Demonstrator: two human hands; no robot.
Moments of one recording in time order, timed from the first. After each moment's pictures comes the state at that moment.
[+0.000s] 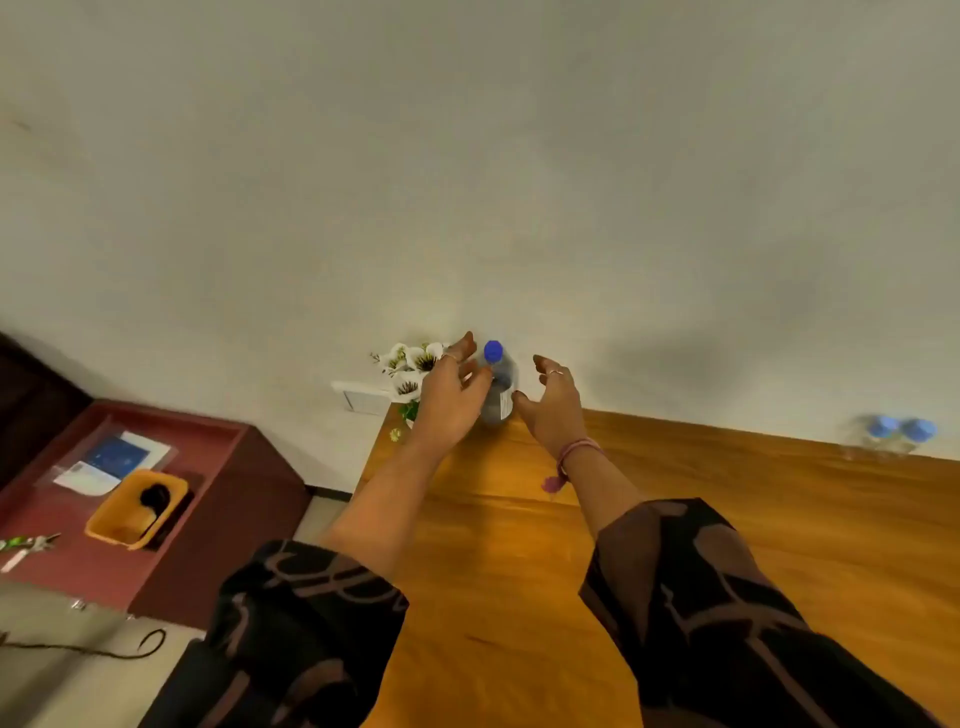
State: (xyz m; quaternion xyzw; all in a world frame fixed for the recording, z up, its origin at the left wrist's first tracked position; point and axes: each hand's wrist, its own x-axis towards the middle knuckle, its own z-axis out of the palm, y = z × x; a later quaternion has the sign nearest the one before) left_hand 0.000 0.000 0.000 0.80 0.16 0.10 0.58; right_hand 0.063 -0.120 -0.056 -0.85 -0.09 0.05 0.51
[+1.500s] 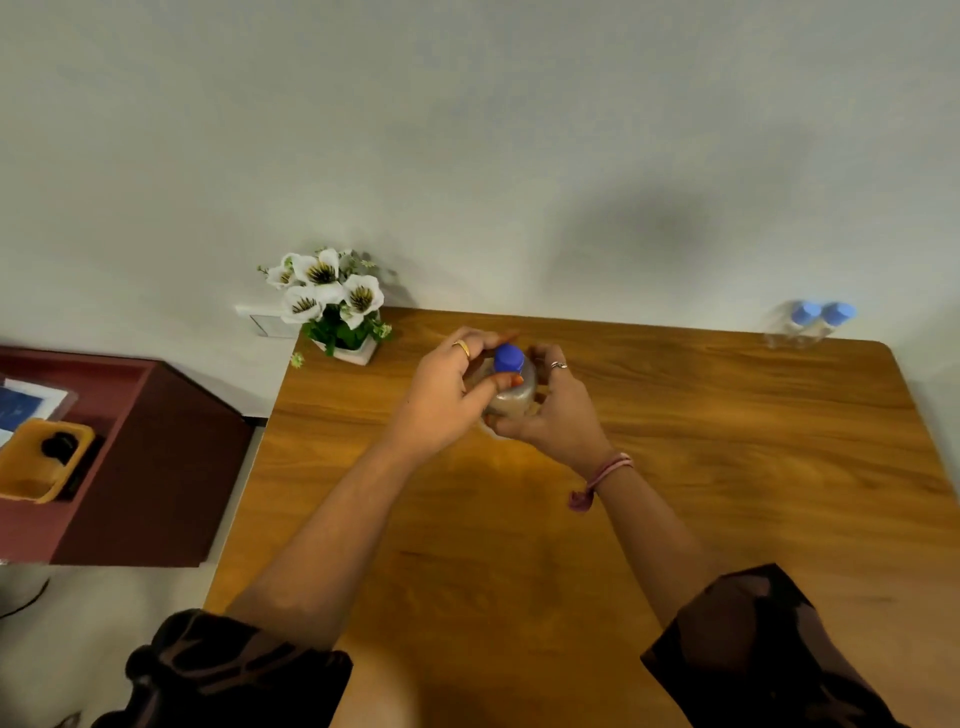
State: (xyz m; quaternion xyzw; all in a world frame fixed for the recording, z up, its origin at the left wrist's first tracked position) left_hand -0.041 -0.082 -0.020 0.86 -0.03 0.02 0.52; right_hand -0.005 -0.237 -0.076 -0.82 -0.14 0.13 0.54
